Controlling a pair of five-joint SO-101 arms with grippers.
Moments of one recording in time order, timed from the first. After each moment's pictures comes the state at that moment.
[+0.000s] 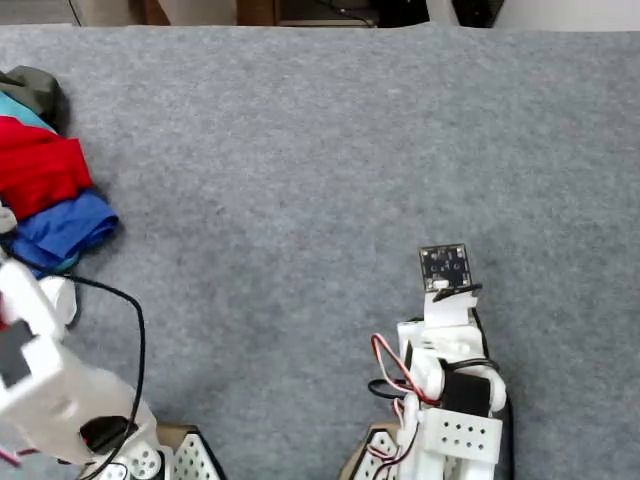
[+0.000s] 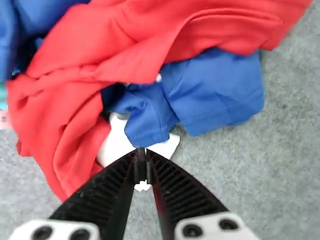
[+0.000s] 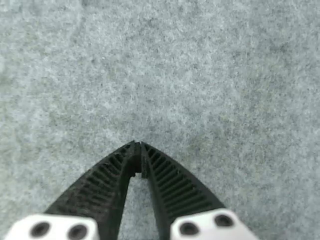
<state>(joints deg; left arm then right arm) -42.3 12.8 -23.1 95.2 -13.5 7.2 -98.8 97.3 69.8 4.3</state>
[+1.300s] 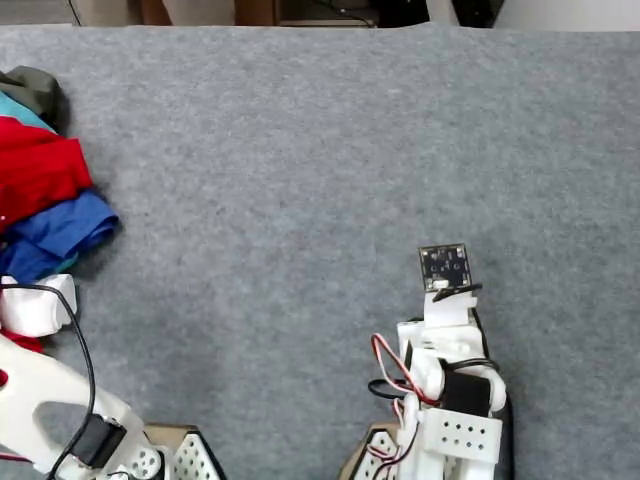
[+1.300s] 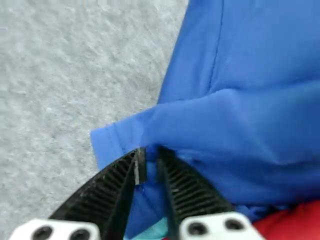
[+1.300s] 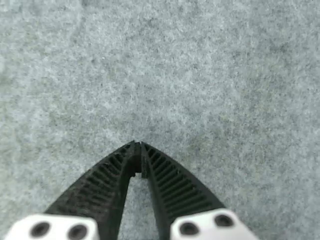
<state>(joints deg) -63.1 53.2 -60.0 76.7 -23.3 7.2 -98.8 97.3 69.8 4.3</state>
